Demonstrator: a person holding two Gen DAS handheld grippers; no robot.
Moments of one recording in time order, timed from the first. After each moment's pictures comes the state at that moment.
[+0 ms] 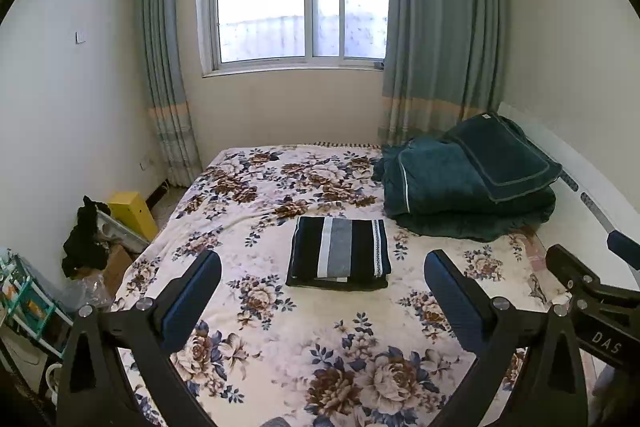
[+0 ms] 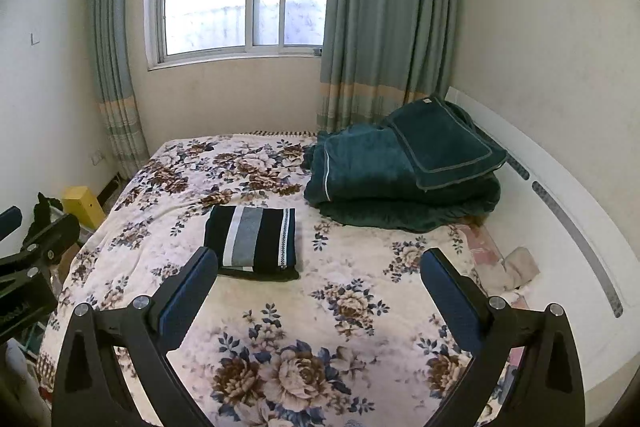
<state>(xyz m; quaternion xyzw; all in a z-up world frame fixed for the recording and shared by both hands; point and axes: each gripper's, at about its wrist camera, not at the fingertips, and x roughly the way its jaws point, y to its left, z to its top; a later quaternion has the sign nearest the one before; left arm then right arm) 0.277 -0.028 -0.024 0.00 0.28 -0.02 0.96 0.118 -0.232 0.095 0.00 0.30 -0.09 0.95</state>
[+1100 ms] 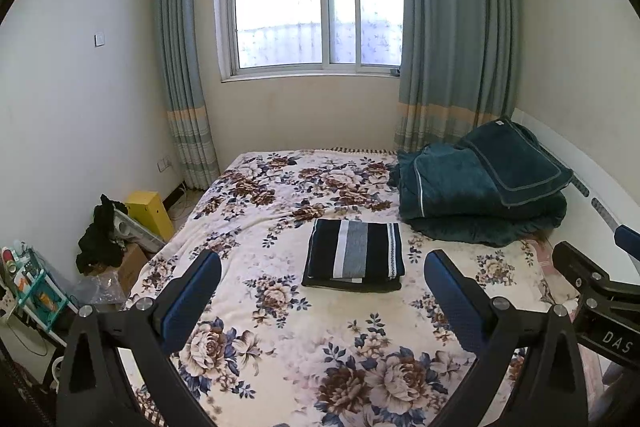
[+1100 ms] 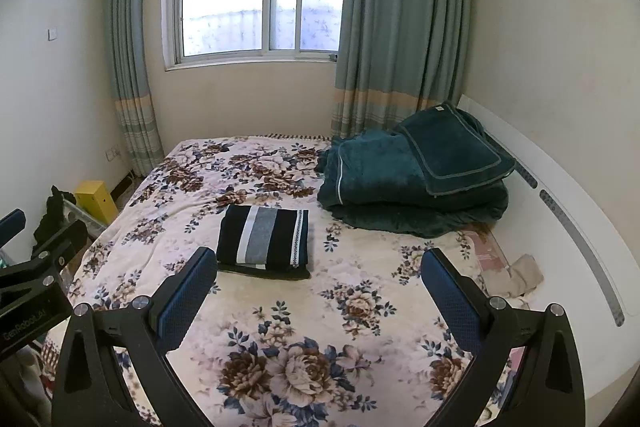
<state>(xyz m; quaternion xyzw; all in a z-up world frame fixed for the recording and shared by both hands) 0.255 -0.025 -0.022 0.01 0.27 0.01 0.96 0.109 -0.229 0.104 -0.01 0.30 -0.06 0.95</state>
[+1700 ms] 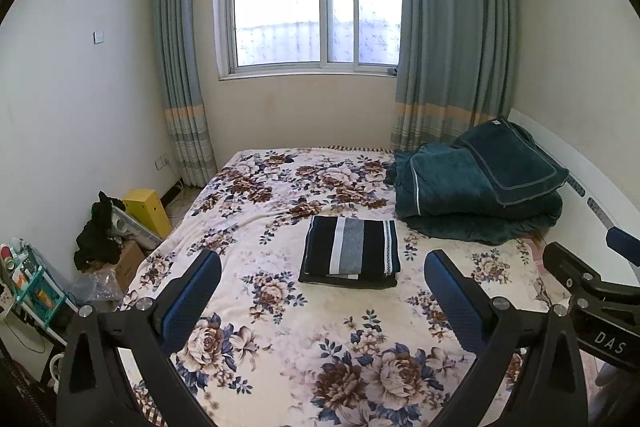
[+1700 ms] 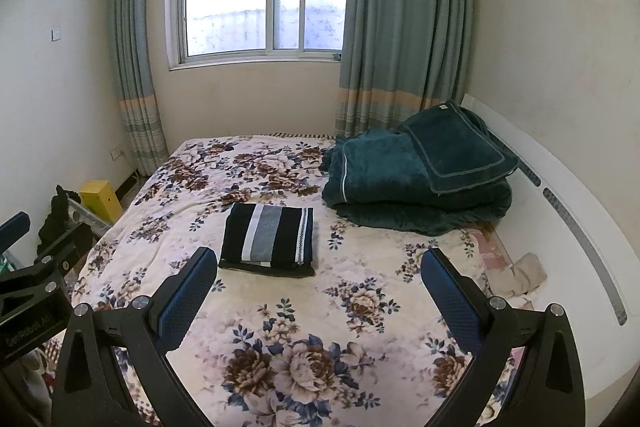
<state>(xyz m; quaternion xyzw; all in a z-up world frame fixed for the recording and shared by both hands) 0.250 -0.029 -0.018 0.00 0.28 0.01 0.96 0.113 -0.230 0.105 -0.01 0.30 -0.05 0.95</state>
